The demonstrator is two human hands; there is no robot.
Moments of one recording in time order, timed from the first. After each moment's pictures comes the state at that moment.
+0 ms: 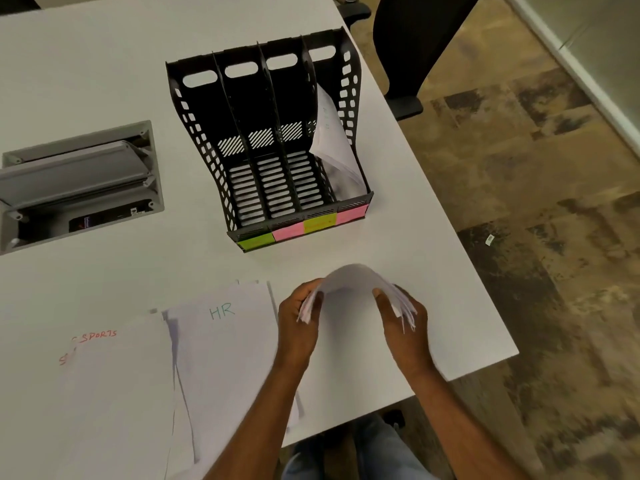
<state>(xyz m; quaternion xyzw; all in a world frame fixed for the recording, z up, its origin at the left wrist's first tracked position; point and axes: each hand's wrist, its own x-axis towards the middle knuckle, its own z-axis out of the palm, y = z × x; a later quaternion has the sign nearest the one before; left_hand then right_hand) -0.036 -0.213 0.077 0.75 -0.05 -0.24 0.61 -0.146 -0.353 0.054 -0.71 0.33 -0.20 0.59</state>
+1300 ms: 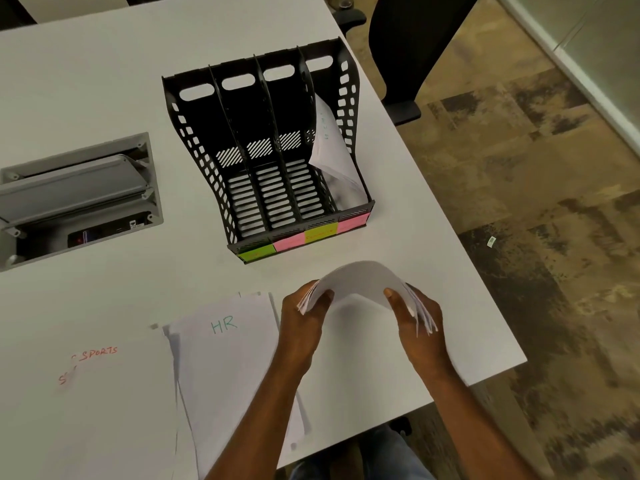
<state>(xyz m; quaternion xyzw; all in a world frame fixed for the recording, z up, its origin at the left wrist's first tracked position) -0.010 -0.225 0.088 0.72 -0.03 -0.29 0.62 -0.139 -0.372 0.069 -0.76 0.36 -0.15 0.53</state>
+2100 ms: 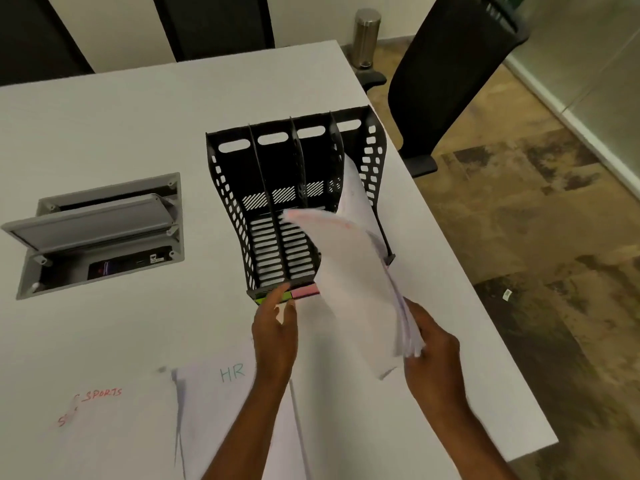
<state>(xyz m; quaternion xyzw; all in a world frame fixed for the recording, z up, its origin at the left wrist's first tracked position) 0.071 -0.212 0.063 0.82 0.00 -0.11 0.56 -0.080 -0.372 0.124 -0.79 0.28 -0.19 0.52</state>
